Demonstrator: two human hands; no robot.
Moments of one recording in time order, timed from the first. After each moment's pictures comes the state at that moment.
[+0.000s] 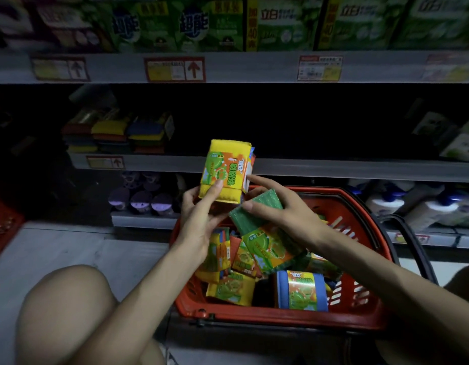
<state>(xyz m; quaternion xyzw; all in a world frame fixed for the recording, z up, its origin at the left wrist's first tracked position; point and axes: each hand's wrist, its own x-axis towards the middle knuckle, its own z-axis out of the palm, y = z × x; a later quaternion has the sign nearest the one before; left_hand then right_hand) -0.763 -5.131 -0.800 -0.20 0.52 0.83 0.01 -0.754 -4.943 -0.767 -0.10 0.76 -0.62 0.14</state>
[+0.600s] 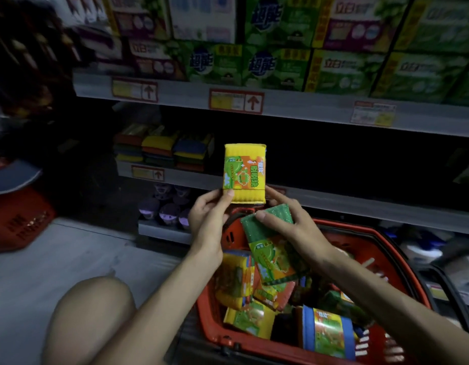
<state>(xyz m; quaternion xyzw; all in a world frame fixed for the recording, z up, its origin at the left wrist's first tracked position) -0.783 -5.174 -0.785 -0.22 0.52 0.81 -0.12 -0.778 -4.997 -0.768 -0.12 0.78 -0.60 0.10</state>
